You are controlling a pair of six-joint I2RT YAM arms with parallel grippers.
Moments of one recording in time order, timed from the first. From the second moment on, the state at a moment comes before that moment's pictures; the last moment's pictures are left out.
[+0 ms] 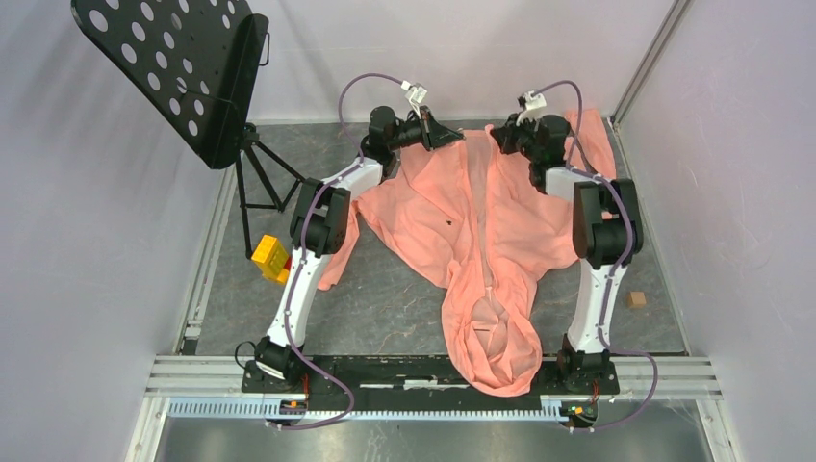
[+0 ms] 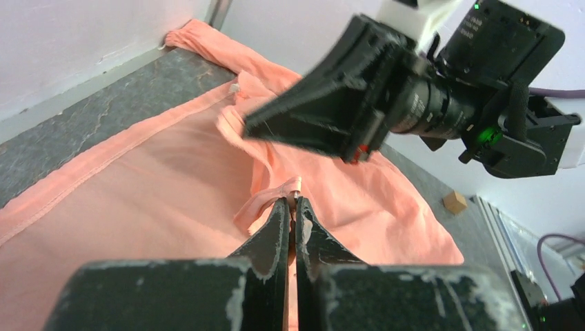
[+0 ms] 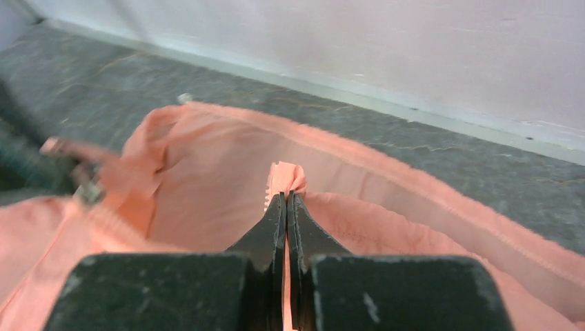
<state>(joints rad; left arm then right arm) -0.40 2.59 2.07 0.67 0.86 -0.62 0.08 2.17 1.47 0.52 -0.40 0.10</state>
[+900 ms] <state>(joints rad) -0.44 2.59 1.95 0.98 1.11 -0.62 0.06 1.90 0.93 1.11 -0.79 0.13</state>
